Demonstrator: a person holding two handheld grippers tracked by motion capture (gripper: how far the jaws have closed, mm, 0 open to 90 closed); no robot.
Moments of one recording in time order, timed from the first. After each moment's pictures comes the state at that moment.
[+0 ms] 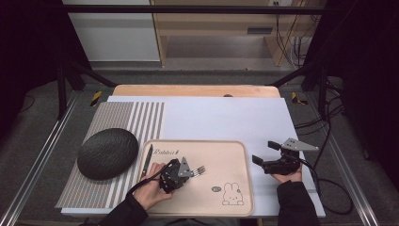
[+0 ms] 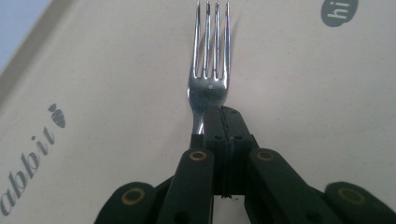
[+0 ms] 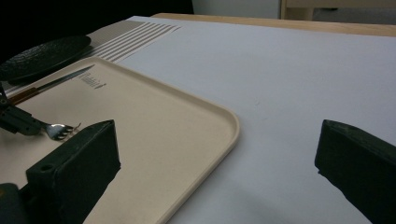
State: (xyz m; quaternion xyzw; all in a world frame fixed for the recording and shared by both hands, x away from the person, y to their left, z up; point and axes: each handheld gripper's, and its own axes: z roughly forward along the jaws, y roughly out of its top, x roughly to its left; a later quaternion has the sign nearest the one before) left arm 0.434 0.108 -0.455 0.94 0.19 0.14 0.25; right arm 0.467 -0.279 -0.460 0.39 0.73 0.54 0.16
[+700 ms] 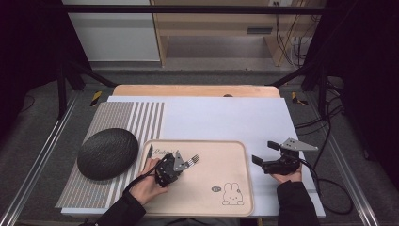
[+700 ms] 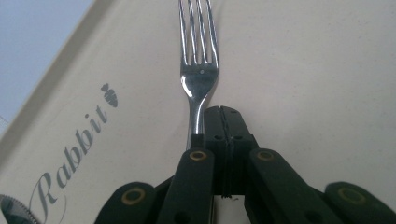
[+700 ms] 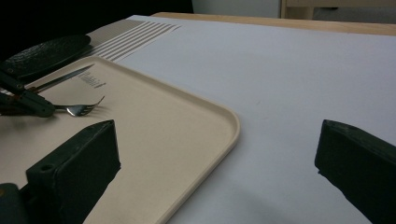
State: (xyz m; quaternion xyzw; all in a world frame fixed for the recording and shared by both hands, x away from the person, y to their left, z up) left arm 0.448 0.122 -0.456 0.93 0.21 0.18 0.24; right arm 0.467 -0.278 -0.460 0.39 0.73 0.54 0.16
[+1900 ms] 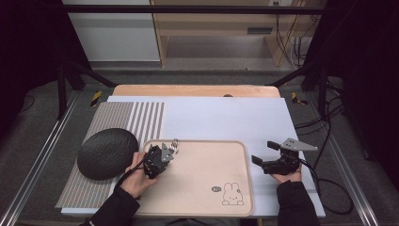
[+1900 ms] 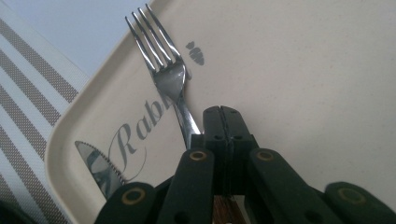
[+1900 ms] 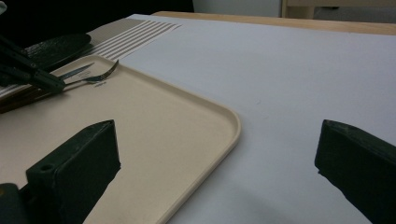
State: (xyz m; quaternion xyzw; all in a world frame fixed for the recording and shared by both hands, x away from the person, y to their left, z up) left arm 0.468 0.159 -0.454 0.91 0.26 0.22 0.22; right arm 0.468 -0.278 -0.461 0.39 0.73 0.54 0.16
